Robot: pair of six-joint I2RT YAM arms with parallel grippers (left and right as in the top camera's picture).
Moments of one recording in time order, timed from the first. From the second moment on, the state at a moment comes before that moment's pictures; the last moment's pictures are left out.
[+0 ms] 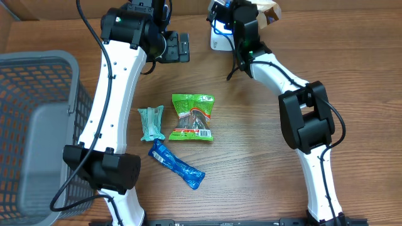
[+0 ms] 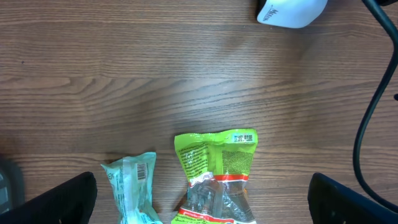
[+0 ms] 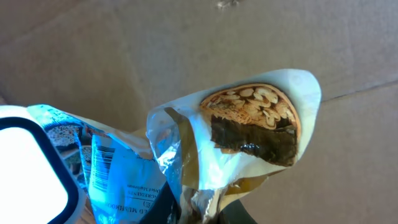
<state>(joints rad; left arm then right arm) -0.23 1.97 2.21 -1.39 0.00 -0.28 0.37 2.46 1.93 0.42 0.30 -1.13</state>
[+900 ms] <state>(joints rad) -0.23 1.97 2.21 -1.39 0.00 -0.28 0.42 2.29 1.93 -0.15 0.33 -0.91</state>
